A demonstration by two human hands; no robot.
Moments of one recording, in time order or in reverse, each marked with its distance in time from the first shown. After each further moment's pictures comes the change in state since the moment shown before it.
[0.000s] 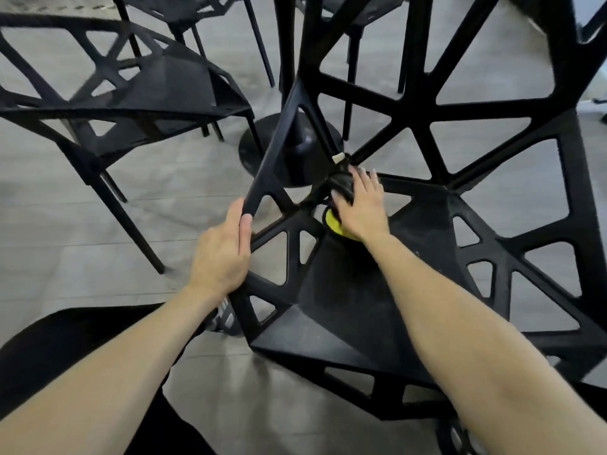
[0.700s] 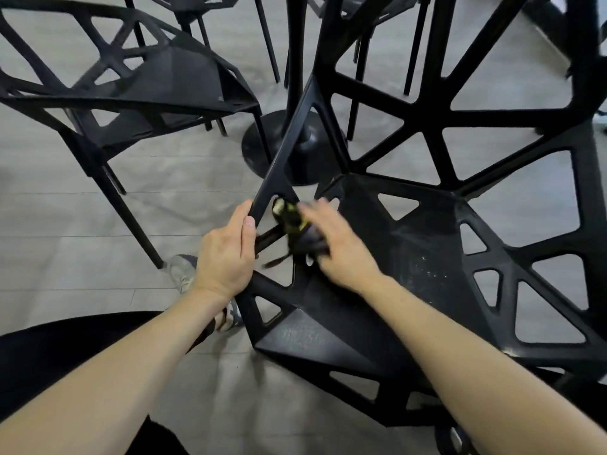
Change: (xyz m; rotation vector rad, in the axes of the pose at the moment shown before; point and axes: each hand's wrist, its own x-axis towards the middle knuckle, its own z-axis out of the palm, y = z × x) left_hand -0.003 -0.001 0.004 -0.091 0.075 -0.020; right_hand -0.067 -0.031 0.004 0.185 -0.190 -0.437
